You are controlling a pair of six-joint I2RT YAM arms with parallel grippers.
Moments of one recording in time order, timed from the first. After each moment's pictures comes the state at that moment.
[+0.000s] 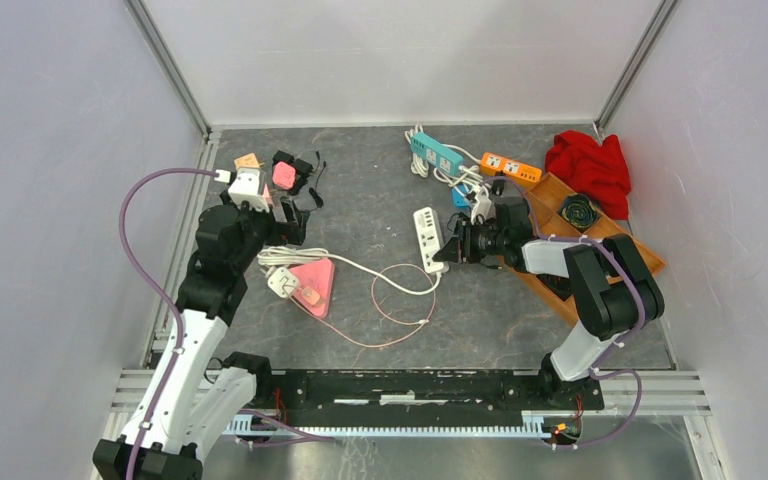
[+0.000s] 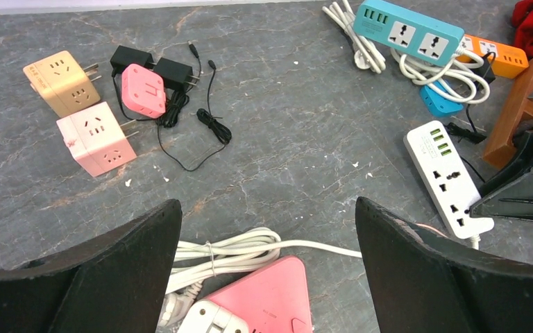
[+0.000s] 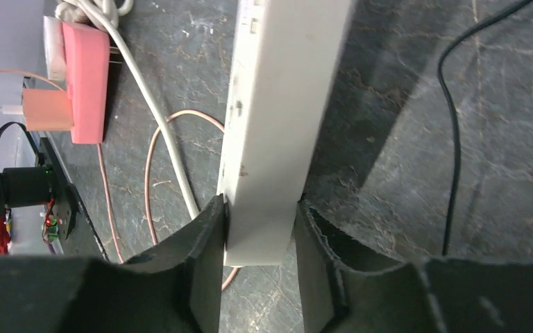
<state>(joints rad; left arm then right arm) -0.17 0.77 0.76 -0.23 0.09 -0.11 0.27 1.68 0.68 0.26 -0.70 0.30</state>
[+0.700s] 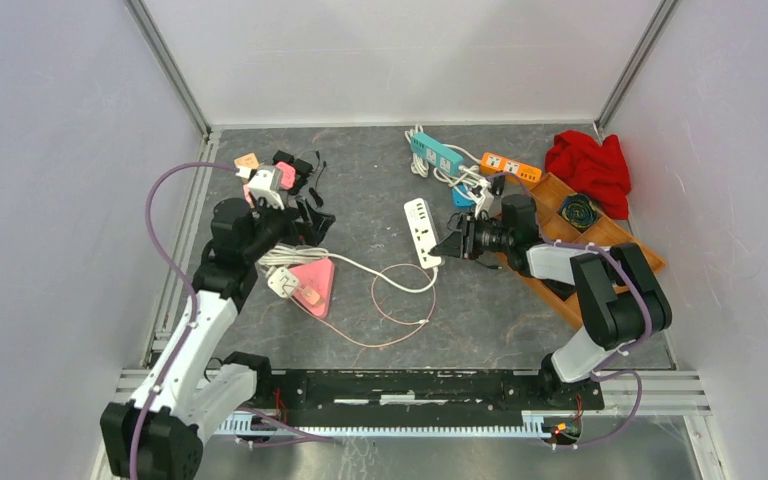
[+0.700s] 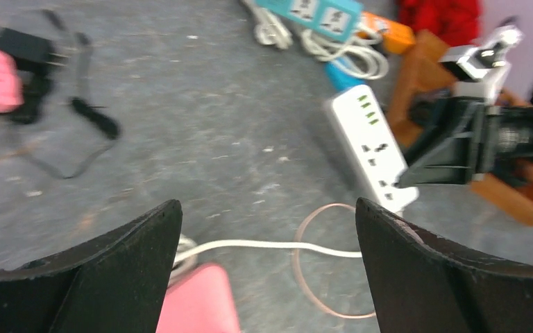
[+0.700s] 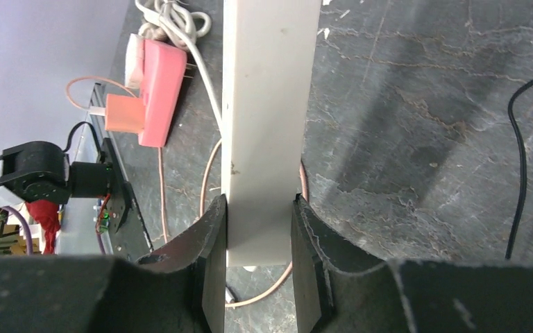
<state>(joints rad) -0.17 0.87 0.71 -0.11 0.31 -0.21 0.26 1.62 0.64 0.41 -0.82 0.42</state>
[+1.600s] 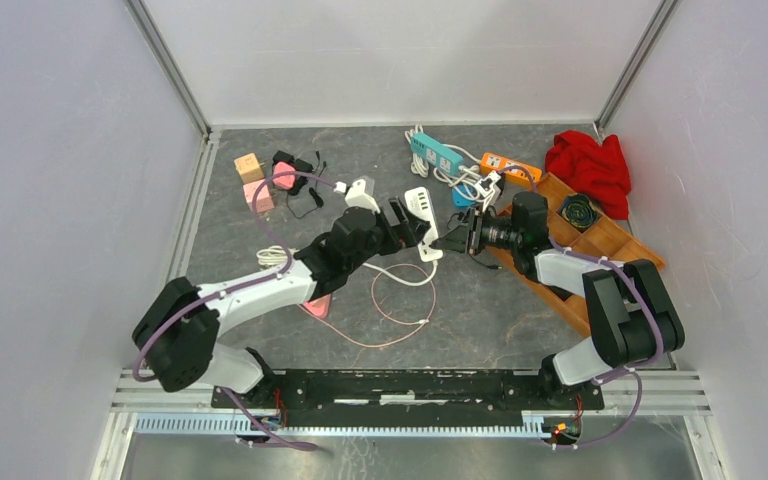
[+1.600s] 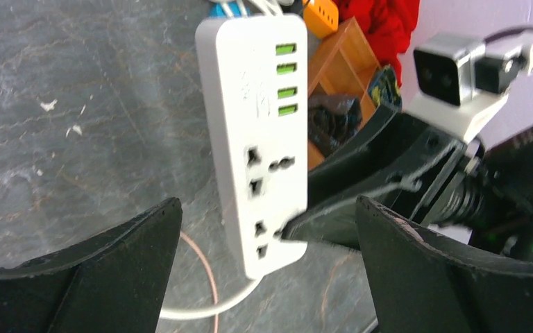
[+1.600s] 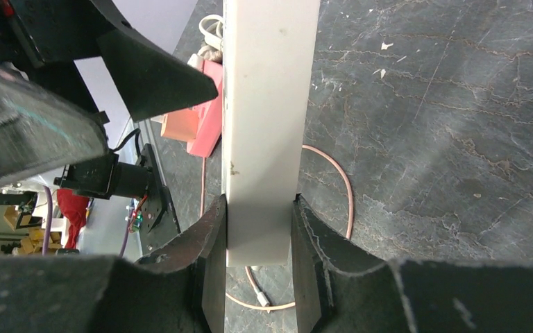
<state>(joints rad) -0.82 1.39 0.80 0.24 -0.18 -0.87 0.24 1.51 0.61 0.52 -0.92 0.52</state>
